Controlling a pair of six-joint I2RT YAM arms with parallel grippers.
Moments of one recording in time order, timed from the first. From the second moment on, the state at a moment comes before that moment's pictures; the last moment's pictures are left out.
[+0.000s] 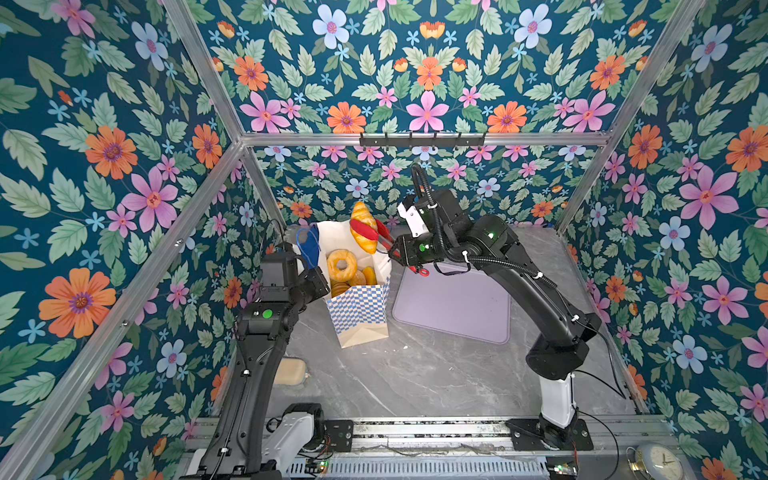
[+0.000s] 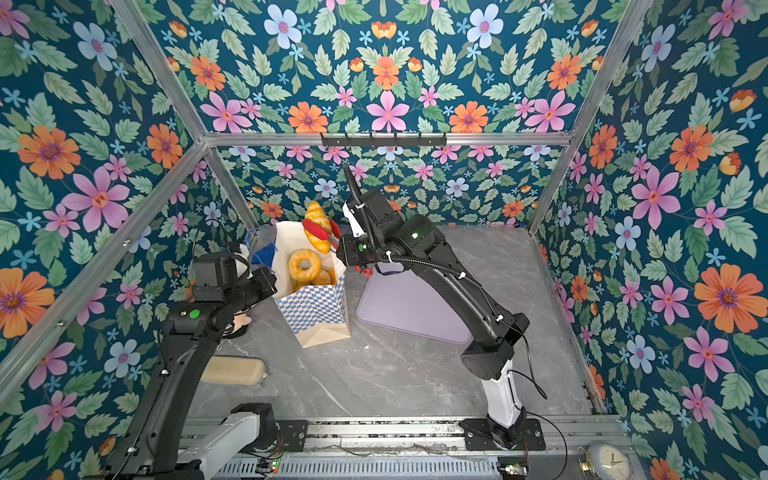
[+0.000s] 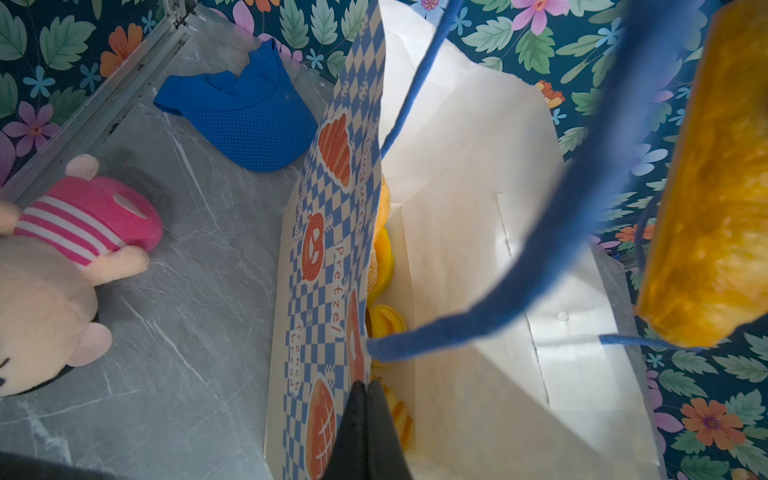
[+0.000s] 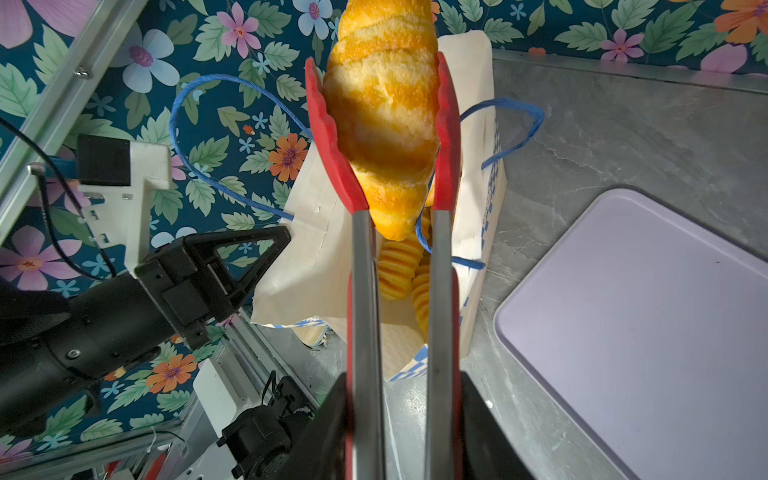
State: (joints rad) left arm -0.07 0.99 1.12 -0.76 0.12 -0.48; right arm 0.85 1.98 2.50 -1.20 -0.09 0.49
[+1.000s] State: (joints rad) left arm -0.07 0.98 1.11 -0.75 0.12 -0.48; right arm 0.86 2.05 2.53 -1.25 -0.08 0.47
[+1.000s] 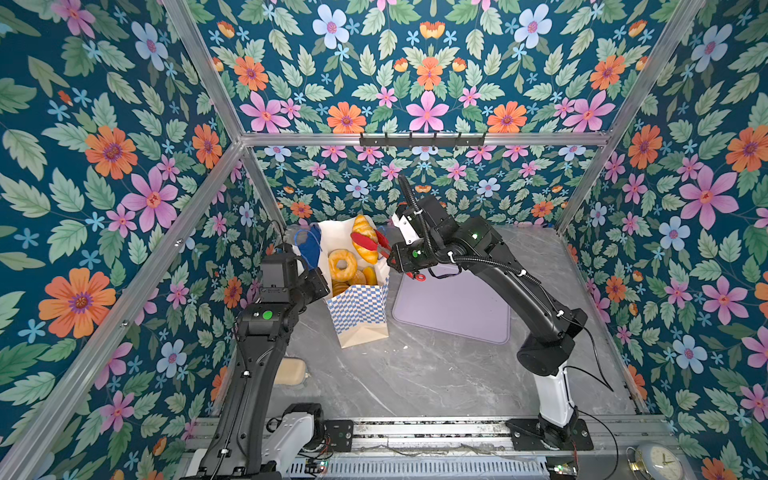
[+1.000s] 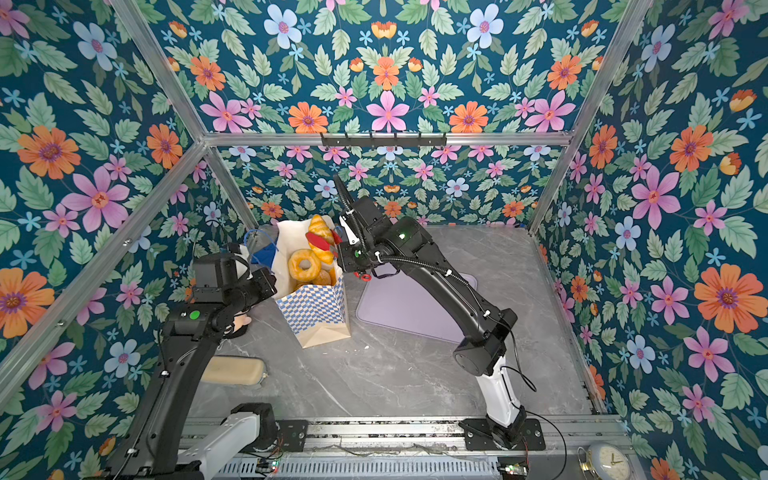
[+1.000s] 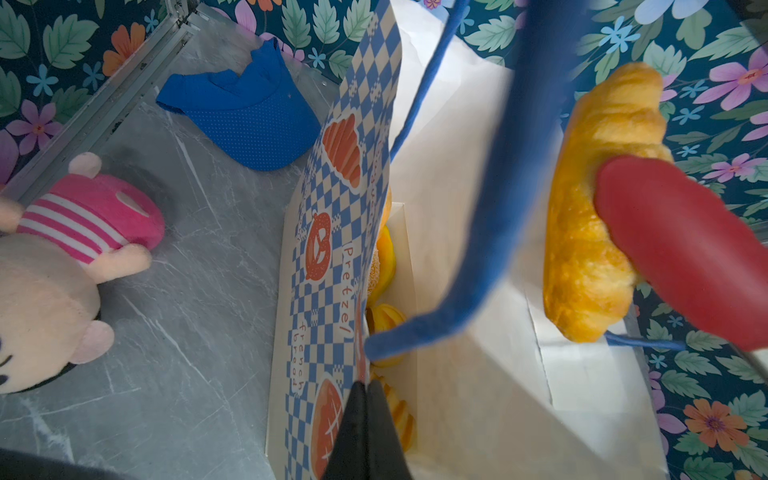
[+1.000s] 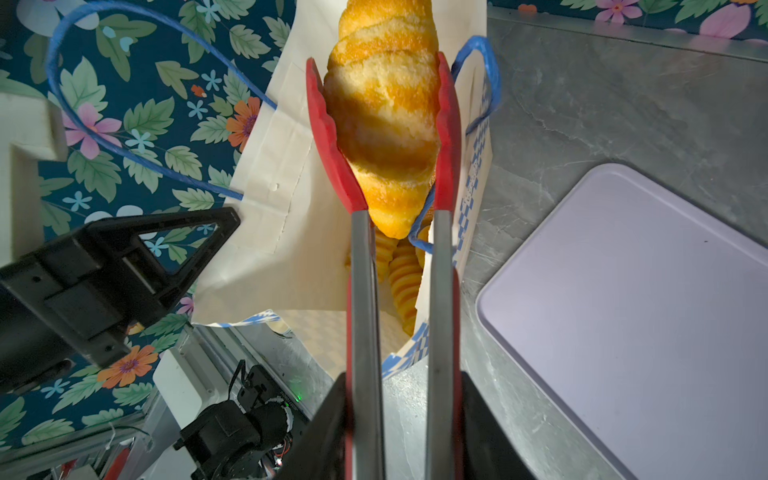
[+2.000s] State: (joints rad) left arm -0.07 0.98 1.11 -0.75 0.12 -0.48; right arm 0.88 2.05 2.56 -1.29 -0.13 0.45
